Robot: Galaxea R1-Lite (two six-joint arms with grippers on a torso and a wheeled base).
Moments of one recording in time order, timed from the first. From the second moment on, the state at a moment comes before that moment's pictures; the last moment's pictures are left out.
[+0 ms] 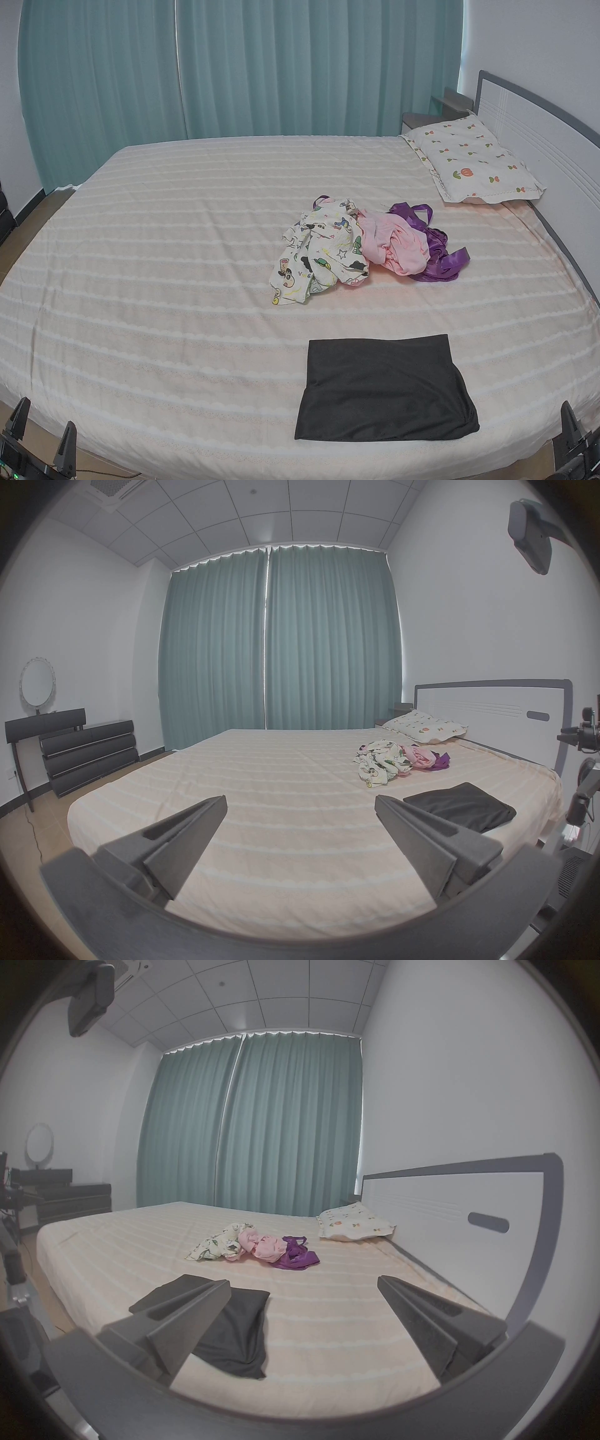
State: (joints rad) left arm 0.00 0.01 -0.02 0.00 0.01 0.01; right arm 0.00 0.01 -0.02 -0.05 -0.02 -0.11
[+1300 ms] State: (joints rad) left arm 0.00 0.01 -0.02 0.00 0.01 0.01; right arm 0.00 0.01 -0.02 0.00 -0.01 0.01
